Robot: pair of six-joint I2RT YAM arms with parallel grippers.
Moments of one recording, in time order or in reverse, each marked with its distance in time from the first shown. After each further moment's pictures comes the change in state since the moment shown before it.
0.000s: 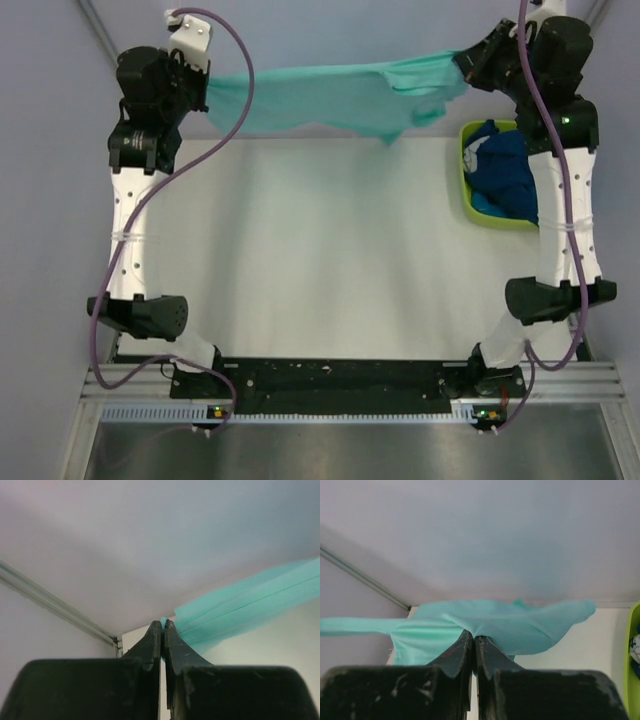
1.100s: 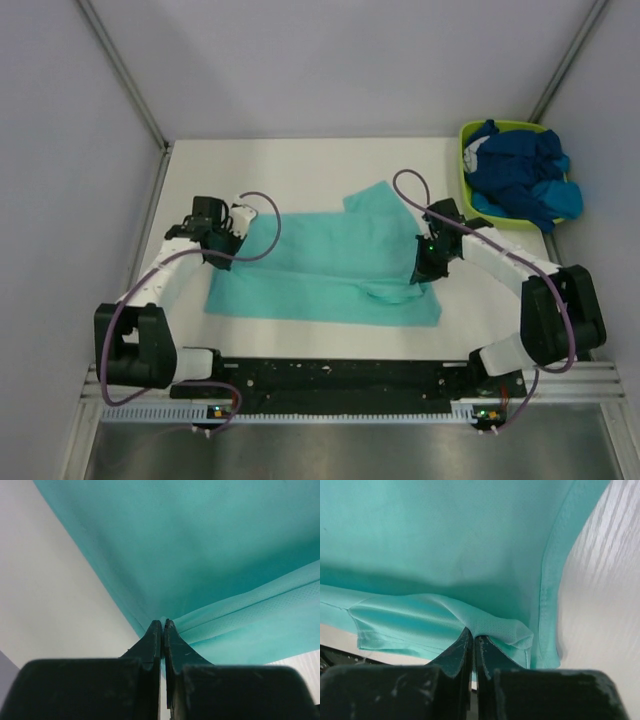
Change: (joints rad) left arm 0.011 -0.375 -1.316 -0.053 0.002 0.122; right arm 0.184 -0.328 -1.539 0.029 -0.030 0.023
